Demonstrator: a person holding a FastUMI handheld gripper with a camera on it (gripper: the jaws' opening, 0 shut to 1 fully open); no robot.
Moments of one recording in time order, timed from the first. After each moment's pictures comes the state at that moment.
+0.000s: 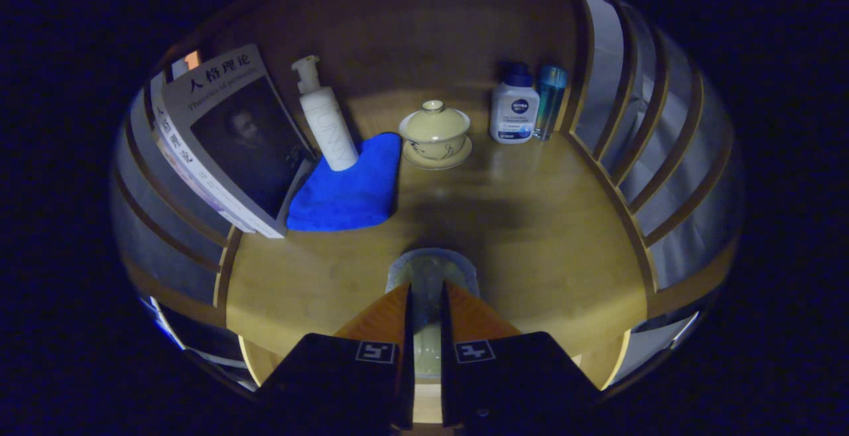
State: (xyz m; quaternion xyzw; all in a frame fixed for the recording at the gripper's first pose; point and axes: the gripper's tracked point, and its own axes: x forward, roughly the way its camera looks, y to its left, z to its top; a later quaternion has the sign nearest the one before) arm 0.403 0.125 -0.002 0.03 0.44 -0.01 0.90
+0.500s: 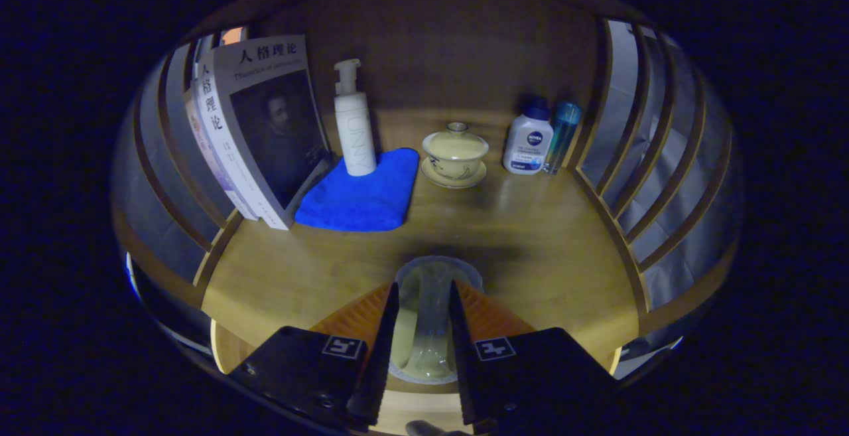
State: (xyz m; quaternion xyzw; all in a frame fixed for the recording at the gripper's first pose) arm 0.401 0.134 -0.005 -0.03 0.37 0.01 0.93
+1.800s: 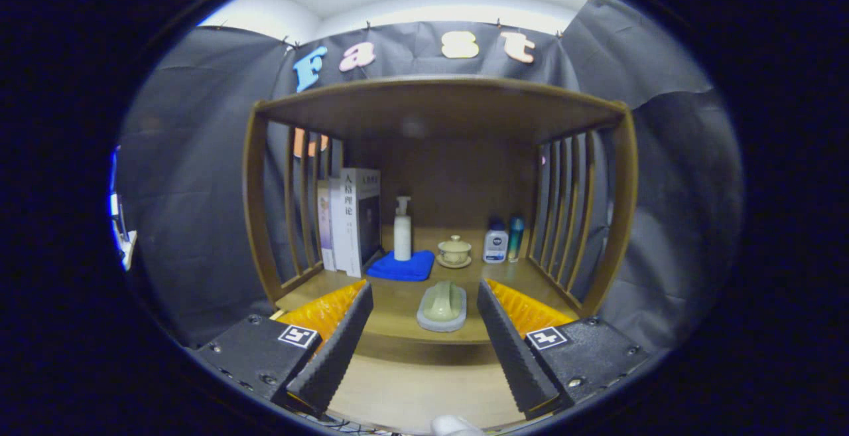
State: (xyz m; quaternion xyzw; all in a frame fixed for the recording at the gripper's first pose) arm 0.186 0.150 0.092 -0.03 0.03 0.05 1.00
